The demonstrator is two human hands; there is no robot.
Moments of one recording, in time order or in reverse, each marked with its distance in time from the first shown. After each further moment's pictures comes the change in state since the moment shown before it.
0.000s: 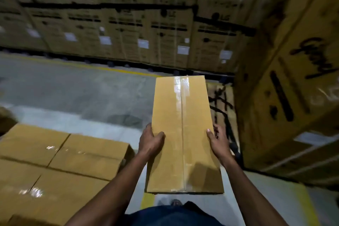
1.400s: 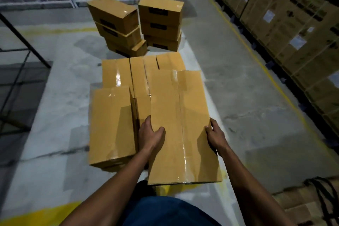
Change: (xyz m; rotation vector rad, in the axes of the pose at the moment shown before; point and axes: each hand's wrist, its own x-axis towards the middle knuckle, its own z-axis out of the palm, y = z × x) left_hand -0.117 -0.247 -0.208 -0.387 0.985 -0.637; right_hand -0.045 -0.126 0.449 -0.465 -1.132 -0.326
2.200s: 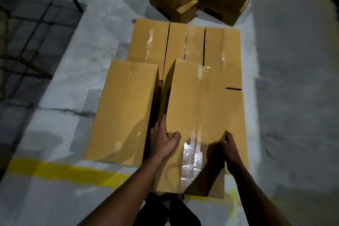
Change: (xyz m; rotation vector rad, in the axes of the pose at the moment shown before) left_hand 0.196 -0.089 0.053 0.029 0.039 -0.258; right_hand 0.246 0.049 0.150 -0.095 -0.265 0.129
